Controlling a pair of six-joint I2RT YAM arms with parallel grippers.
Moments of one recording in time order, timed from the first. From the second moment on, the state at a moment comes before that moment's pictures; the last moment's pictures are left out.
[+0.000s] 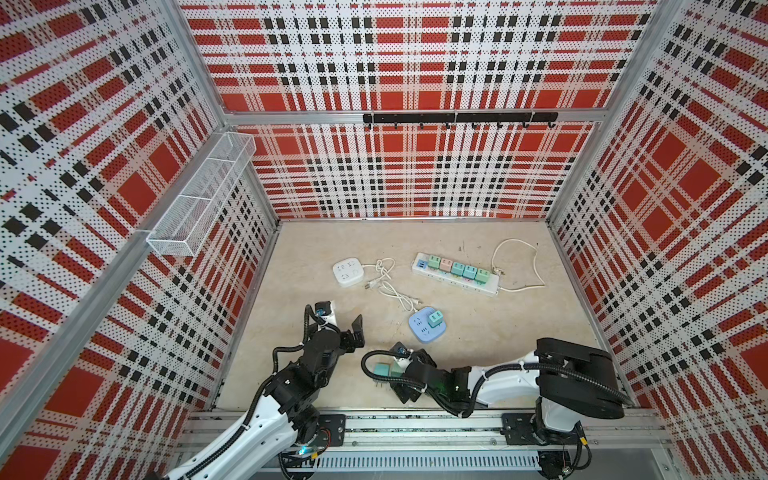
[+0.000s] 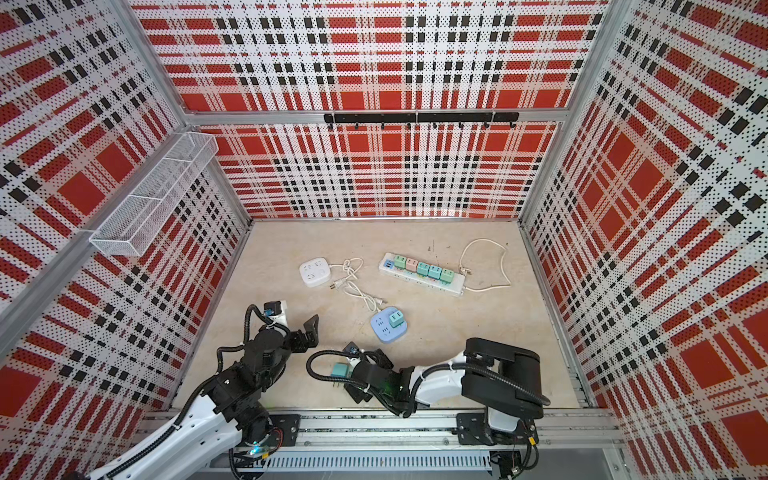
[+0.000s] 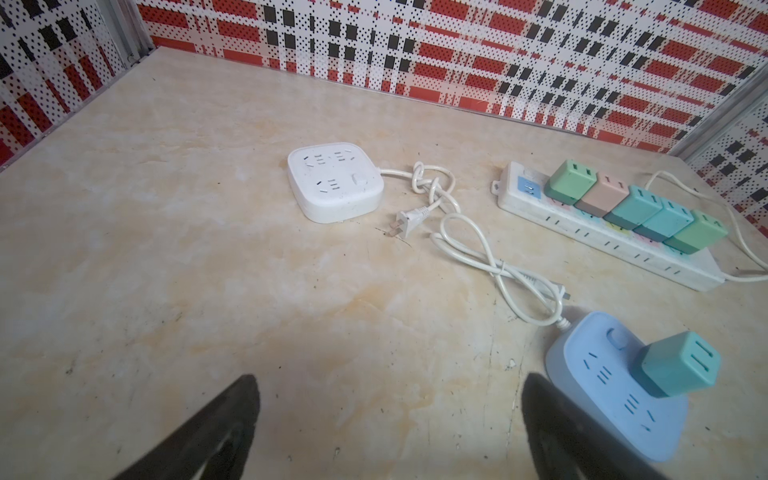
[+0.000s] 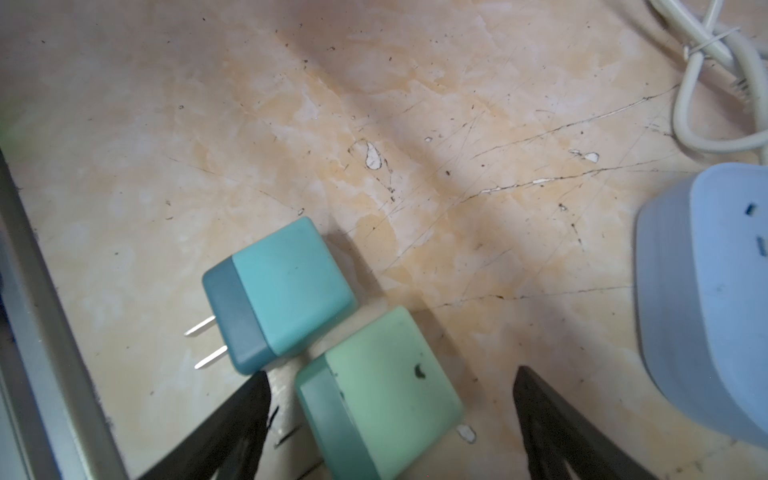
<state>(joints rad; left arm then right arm) -0.65 0.52 0.27 -0.19 -0.47 -0.45 1.35 1.68 0.64 0.26 0.37 0.36</state>
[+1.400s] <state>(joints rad) -0.65 0.50 0.27 -0.20 -0.46 -0.45 1.29 1.68 0.53 0.42 0.26 0.28</state>
